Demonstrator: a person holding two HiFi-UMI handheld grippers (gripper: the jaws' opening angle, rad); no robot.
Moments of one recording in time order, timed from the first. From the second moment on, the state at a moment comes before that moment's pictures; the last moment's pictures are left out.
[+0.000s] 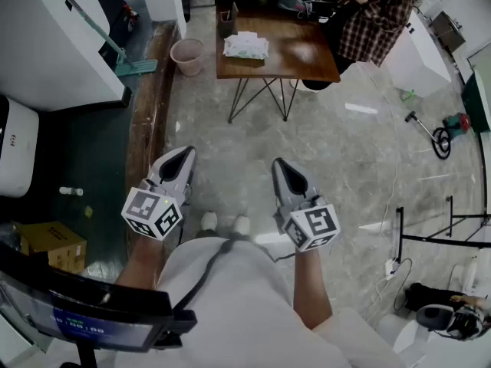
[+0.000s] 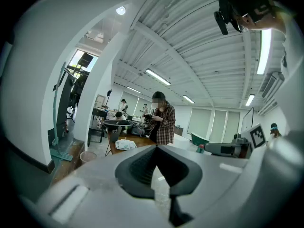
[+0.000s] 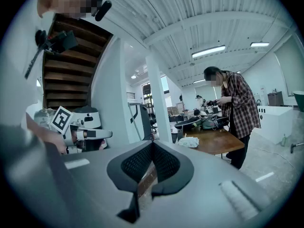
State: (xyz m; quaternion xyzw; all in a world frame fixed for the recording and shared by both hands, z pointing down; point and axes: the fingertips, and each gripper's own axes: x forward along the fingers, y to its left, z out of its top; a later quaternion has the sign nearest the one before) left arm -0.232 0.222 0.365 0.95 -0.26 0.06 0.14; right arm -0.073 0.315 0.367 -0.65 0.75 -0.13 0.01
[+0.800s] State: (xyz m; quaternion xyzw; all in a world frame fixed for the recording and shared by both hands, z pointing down) left arm -0.211 0.227 0.382 0.95 -0.27 0.07 0.14; right arm -0.046 0.324 0.385 -0.65 0.75 -0.13 -0.02
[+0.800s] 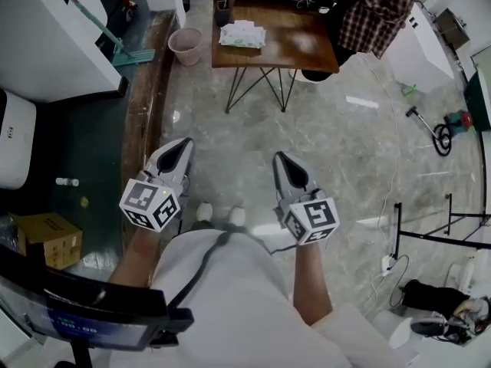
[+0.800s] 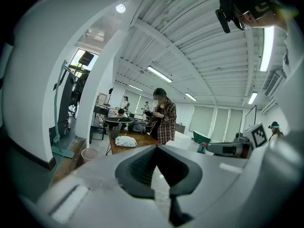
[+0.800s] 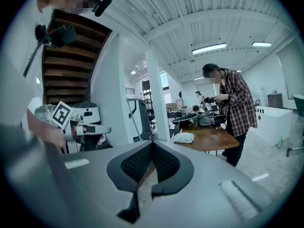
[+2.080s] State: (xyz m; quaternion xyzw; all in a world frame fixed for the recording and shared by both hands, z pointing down) left arm -0.138 0.244 0.395 0.95 -0.28 0.09 0.13; right arm 0.007 0.333 0.411 -0.61 0.78 -0.14 -0.04
